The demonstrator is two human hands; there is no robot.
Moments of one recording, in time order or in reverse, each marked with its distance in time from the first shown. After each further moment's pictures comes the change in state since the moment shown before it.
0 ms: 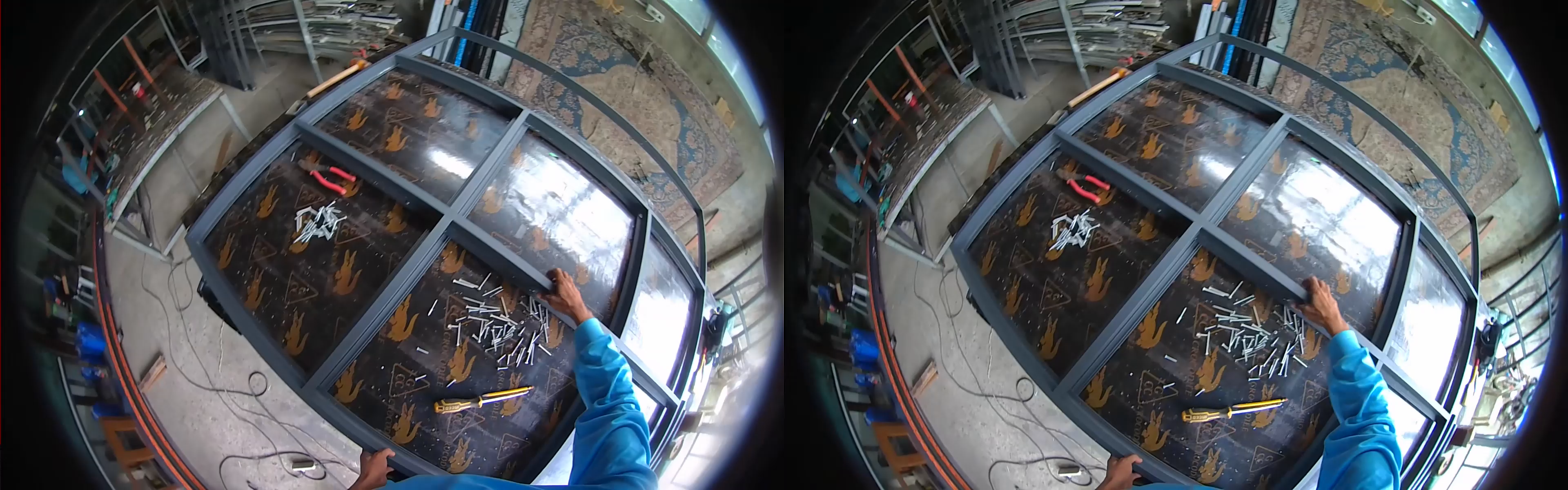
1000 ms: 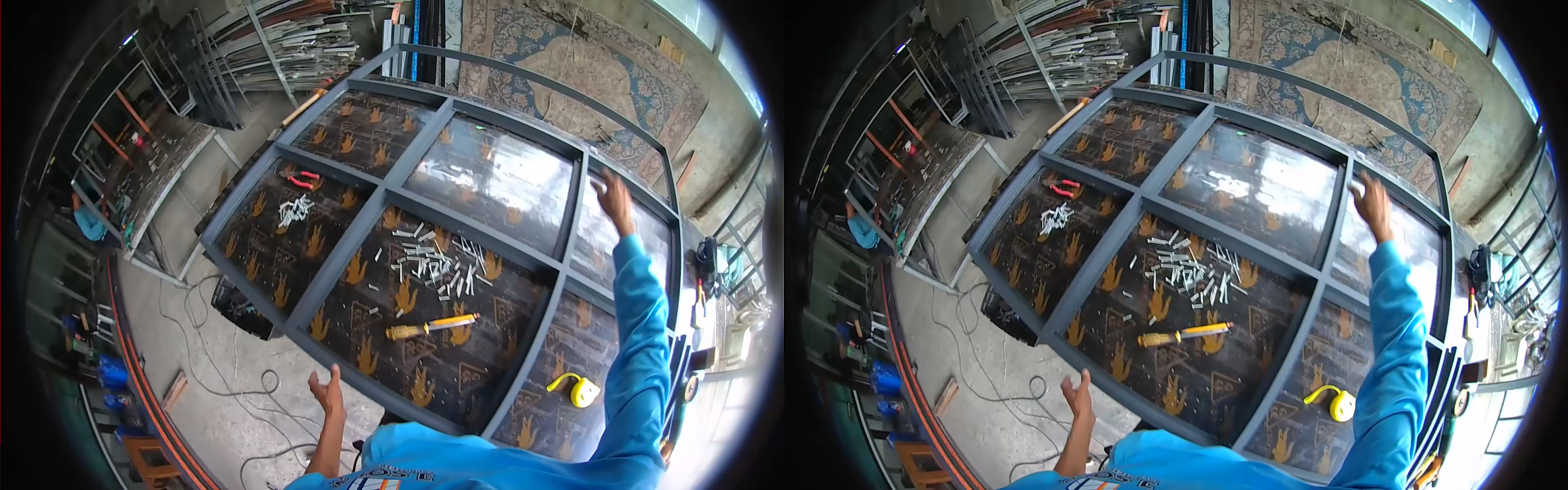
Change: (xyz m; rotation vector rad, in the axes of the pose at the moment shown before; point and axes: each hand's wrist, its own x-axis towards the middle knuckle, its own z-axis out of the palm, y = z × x) left_hand -0.052 0.007 0.014 0.044 0.537 0.886; right_hand -0.107 0.158 -0.239 -0.302 0.694 0.056
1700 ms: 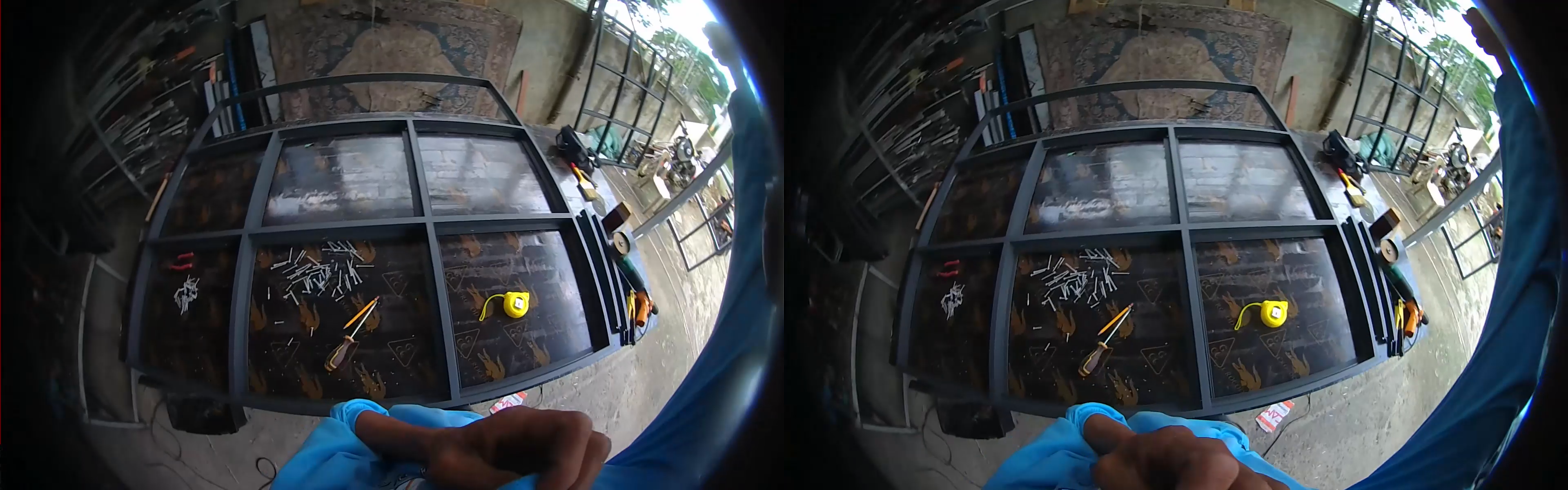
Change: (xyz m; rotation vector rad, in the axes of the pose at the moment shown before) left_hand -0.322 0.282 -0.097 1.496 2.452 0.760; right_hand -0.077 0.126 -0.726 -0.976 0.303 0.358
